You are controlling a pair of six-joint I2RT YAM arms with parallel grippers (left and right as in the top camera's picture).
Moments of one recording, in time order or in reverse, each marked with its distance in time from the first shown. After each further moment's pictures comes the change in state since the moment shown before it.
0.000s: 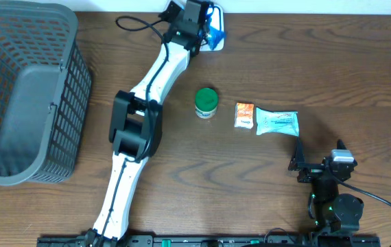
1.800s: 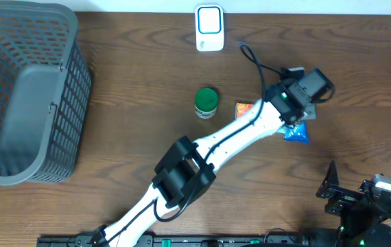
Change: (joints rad) left arm -0.584 -0.068 0.005 -0.339 0.140 0.306; right arm 0.000 0.001 0.595 -0.792 0.252 0.060
